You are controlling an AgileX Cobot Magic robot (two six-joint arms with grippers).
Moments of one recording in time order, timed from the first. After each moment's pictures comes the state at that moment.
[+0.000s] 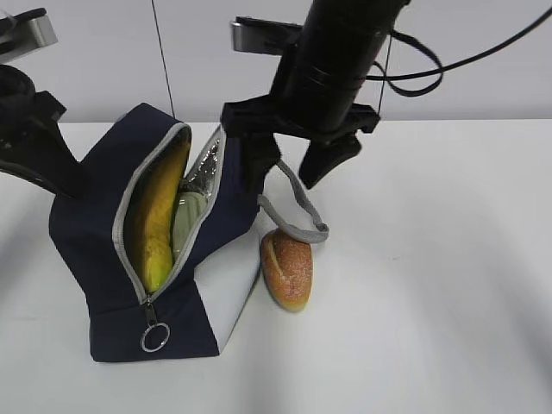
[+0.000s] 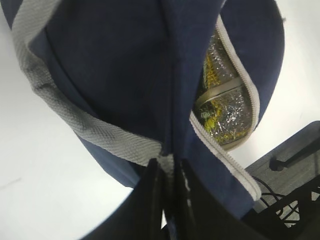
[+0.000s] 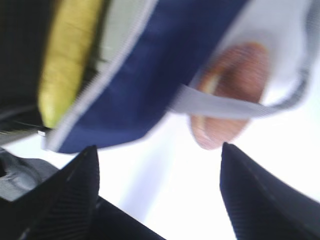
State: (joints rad) left arm -0.13 1.61 -1.30 -0.51 1.18 0.36; right arm 0.51 1.92 -1.76 0.26 1.23 0.07
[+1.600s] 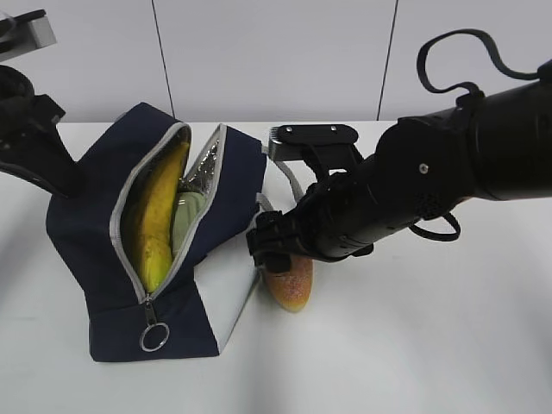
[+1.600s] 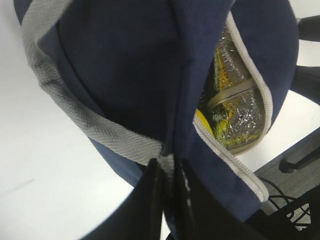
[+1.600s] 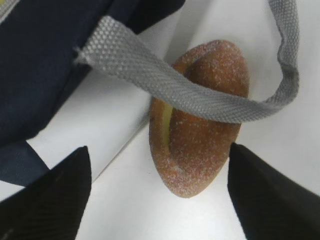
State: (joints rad) left arm -0.13 1.61 -1.30 -0.48 1.16 0.36; right arm 0.61 1.75 -1.04 0.19 0.32 0.14
